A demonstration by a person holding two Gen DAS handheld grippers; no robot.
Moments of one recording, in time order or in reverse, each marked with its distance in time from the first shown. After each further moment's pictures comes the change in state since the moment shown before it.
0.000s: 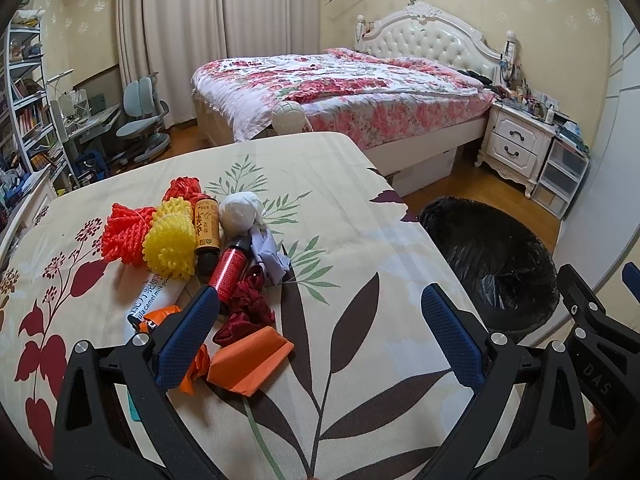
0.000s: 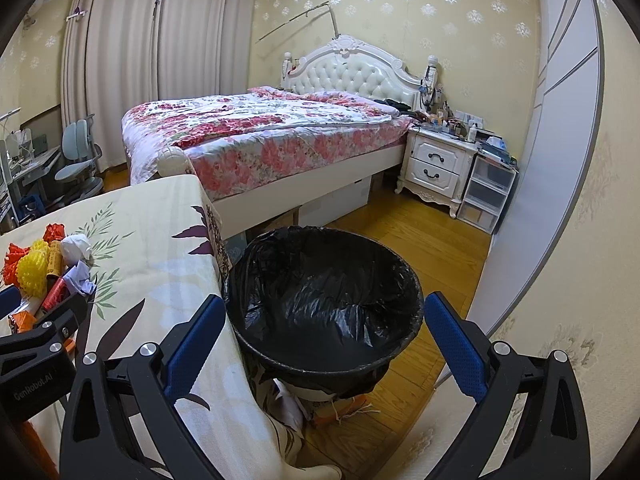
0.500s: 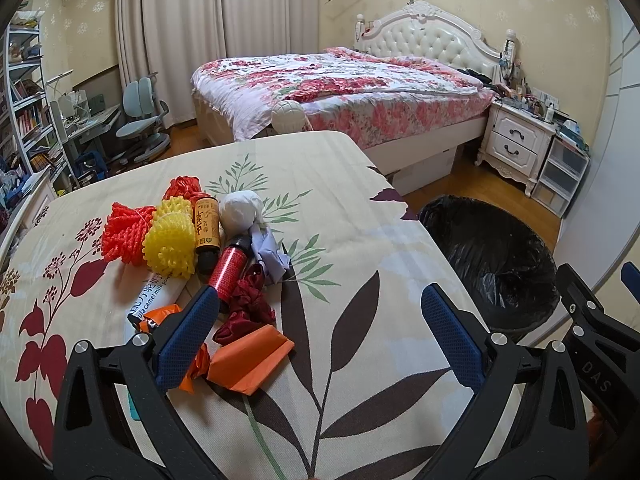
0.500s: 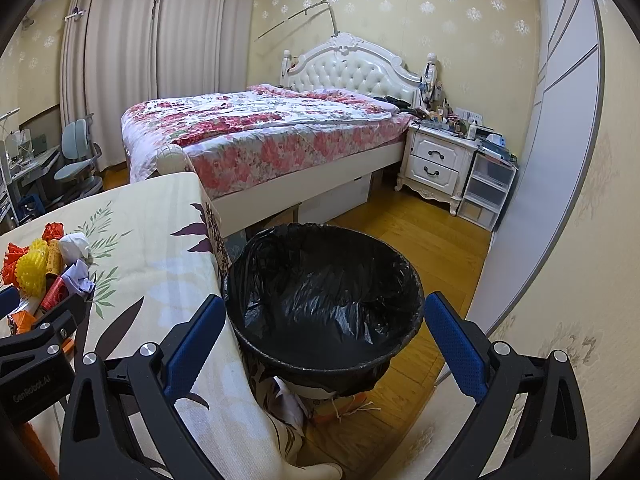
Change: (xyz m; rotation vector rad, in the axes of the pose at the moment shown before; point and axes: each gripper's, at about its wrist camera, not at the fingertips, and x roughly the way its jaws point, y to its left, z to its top) left arm 0.001 -0.001 0.000 0.002 -0.002 0.002; right arm 0.001 0.000 0.000 0.000 0.002 0.001
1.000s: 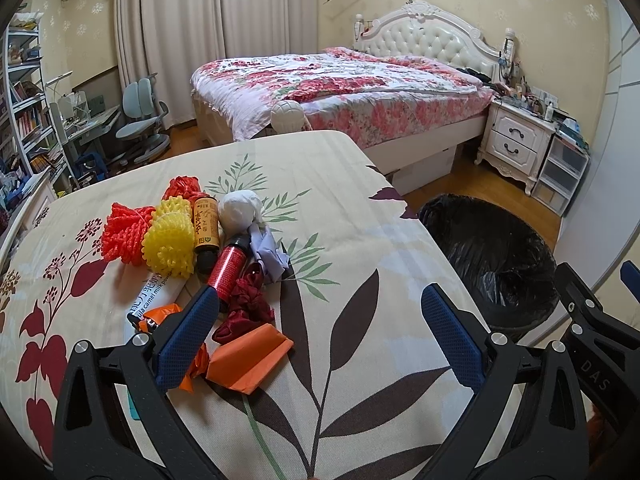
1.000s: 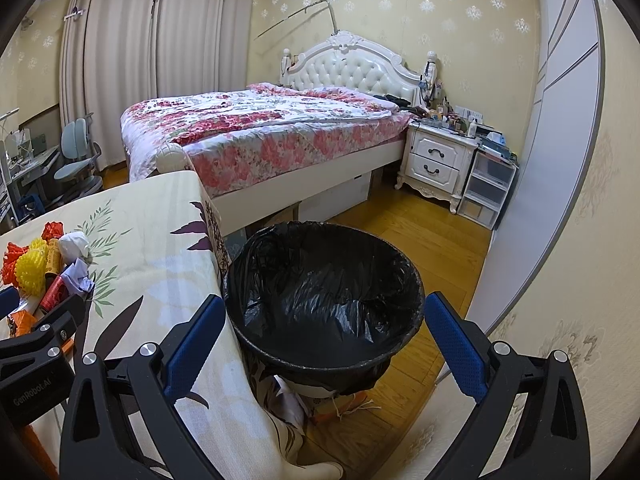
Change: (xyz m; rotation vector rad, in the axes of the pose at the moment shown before) left arm 0.000 -0.001 0.000 0.001 0.003 0.002; right arm 0.002 -0.001 -0.001 0.001 0.004 0.001
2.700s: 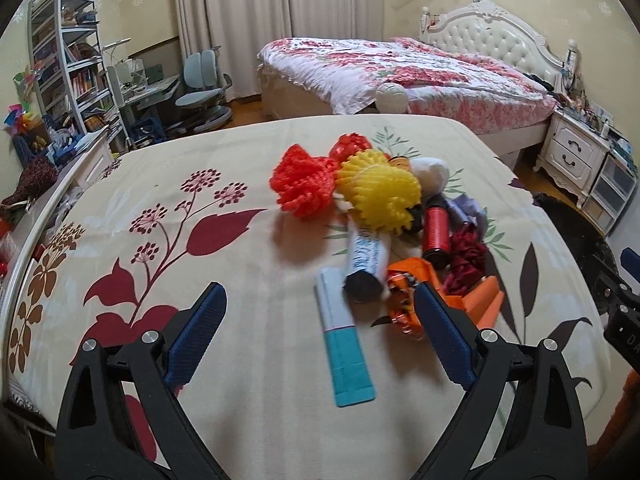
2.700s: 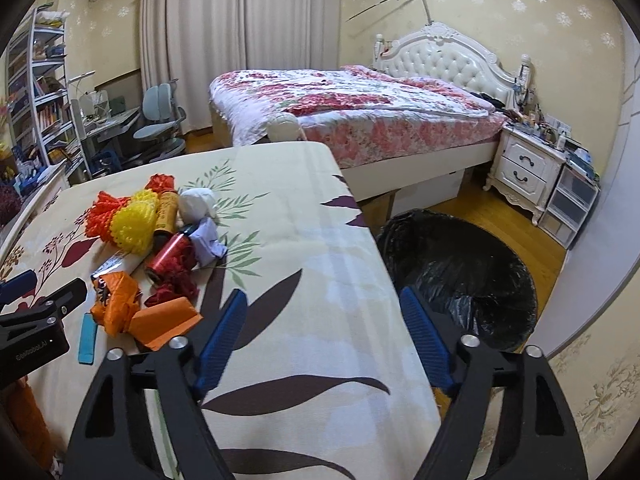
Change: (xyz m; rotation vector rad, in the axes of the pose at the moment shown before) left arm -0.019 0.147 -0.035 -0.116 0.069 0.179; right arm -0.029 0.105 -0.024 -0.159 0.085 0.304
